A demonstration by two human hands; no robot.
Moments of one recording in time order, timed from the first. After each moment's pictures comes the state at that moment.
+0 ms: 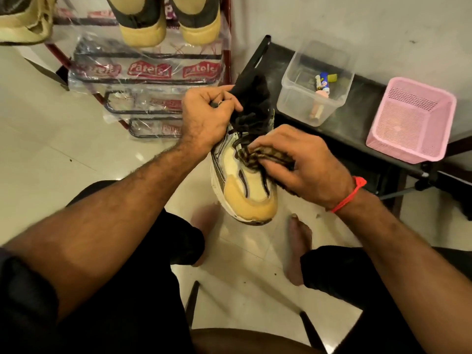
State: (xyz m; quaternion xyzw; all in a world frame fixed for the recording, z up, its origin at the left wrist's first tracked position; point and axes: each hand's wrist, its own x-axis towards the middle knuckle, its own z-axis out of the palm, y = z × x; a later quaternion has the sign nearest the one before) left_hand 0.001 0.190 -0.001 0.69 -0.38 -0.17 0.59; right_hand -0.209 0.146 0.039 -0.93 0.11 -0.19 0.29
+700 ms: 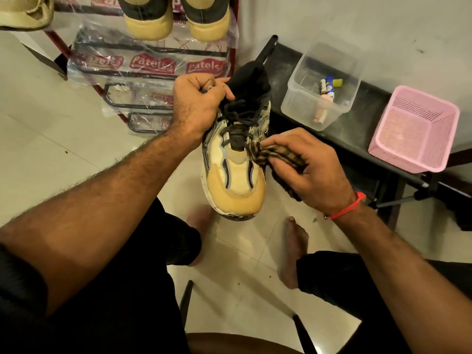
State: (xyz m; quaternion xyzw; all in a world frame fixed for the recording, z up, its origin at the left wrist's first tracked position) left_hand 0.026 0.186 0.002 0.65 -0.34 -0.20 0.65; right_hand -0.212 0.142 0.027 -0.90 0.18 -0.24 0.33
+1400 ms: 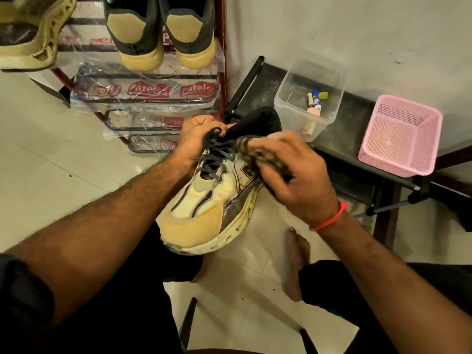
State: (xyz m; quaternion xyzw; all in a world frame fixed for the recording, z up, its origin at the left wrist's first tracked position) left_hand 0.007 0.194 0.005 0.61 -0.28 -0.40 0.62; right_hand -0.210 0.148 0.035 -0.90 0.17 -0.32 0.25
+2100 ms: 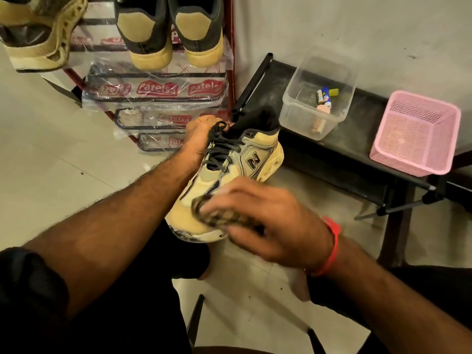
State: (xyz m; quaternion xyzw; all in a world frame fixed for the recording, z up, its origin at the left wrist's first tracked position) left_hand 0.016 0.190 -0.001 0.70 -0.18 -0.38 0.58; right_hand -0.205 0.205 0.049 -0.90 -0.02 -0.23 0.37
